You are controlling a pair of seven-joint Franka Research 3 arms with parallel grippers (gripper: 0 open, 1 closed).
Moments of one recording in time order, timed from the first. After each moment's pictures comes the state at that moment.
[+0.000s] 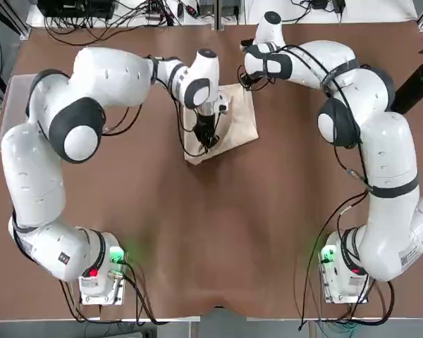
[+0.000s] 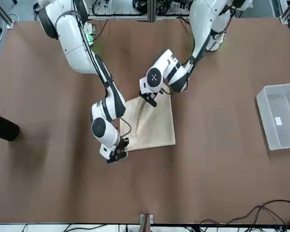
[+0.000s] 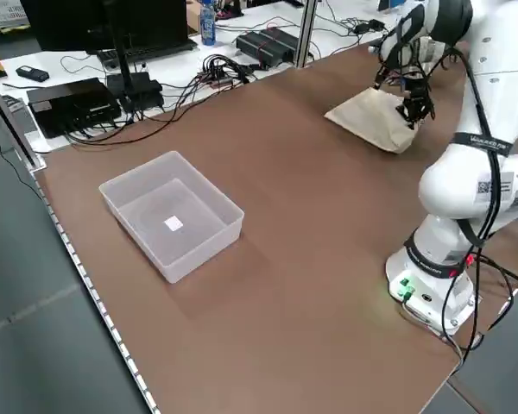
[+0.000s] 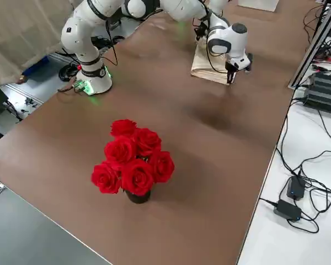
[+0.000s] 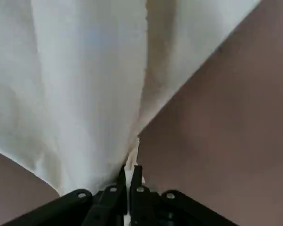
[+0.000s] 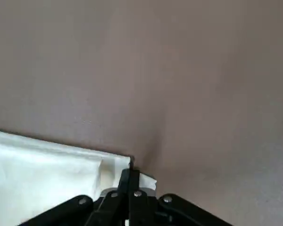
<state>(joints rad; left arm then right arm) -0.52 0.58 -0.38 -1.79 -0.05 2.02 -0.24 0.52 0.90 -0.05 -1.38 0.26 2.35 0.05</state>
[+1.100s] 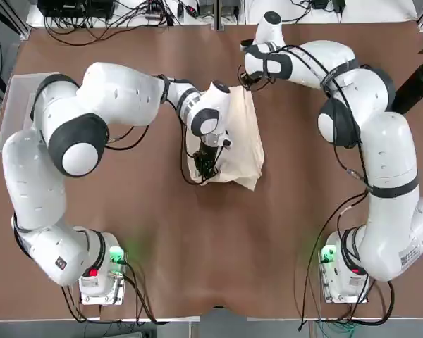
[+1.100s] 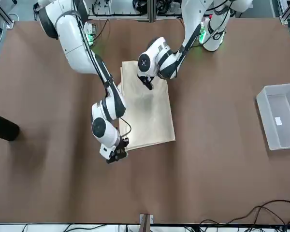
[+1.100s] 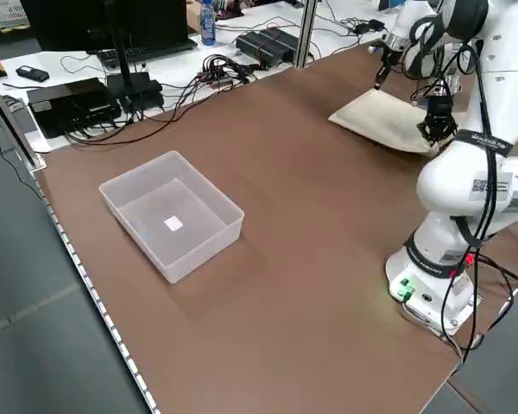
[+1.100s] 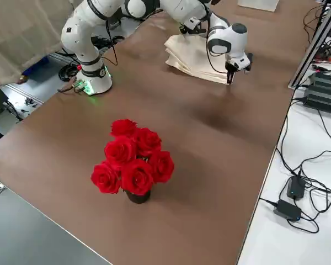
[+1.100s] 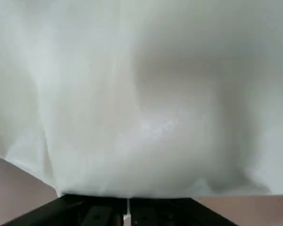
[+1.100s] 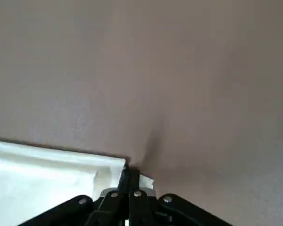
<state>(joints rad) -0.64 0.55 -0.39 -1.89 -0.05 1.93 -0.25 0.52 0.90 -0.05 -1.38 0.26 2.35 0.05</state>
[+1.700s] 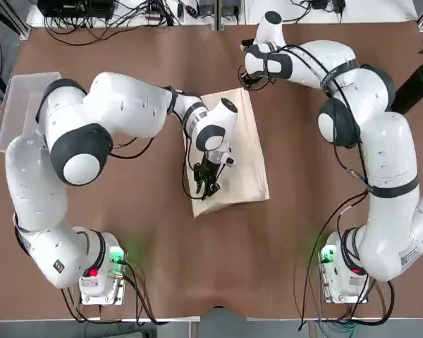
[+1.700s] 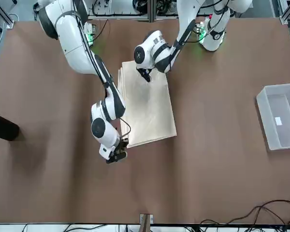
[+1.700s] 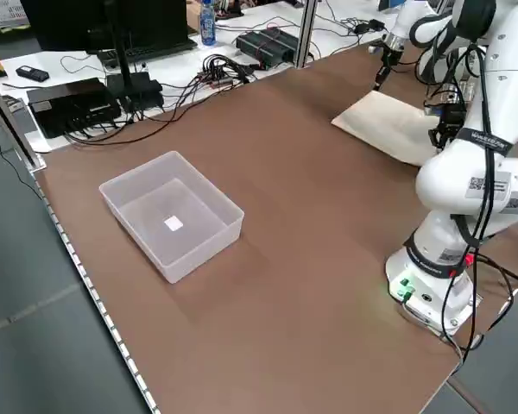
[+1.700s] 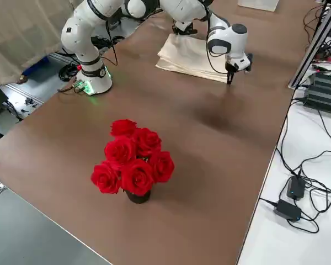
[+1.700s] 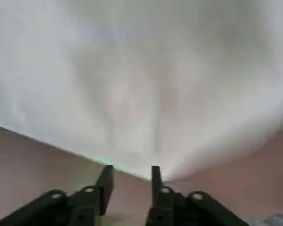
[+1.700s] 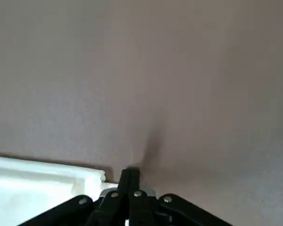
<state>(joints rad) -0.71 0.55 -0.39 -1.91 -0.05 1.89 -0.29 0.52 0.90 -0.06 -1.38 0.26 2.35 0.05</state>
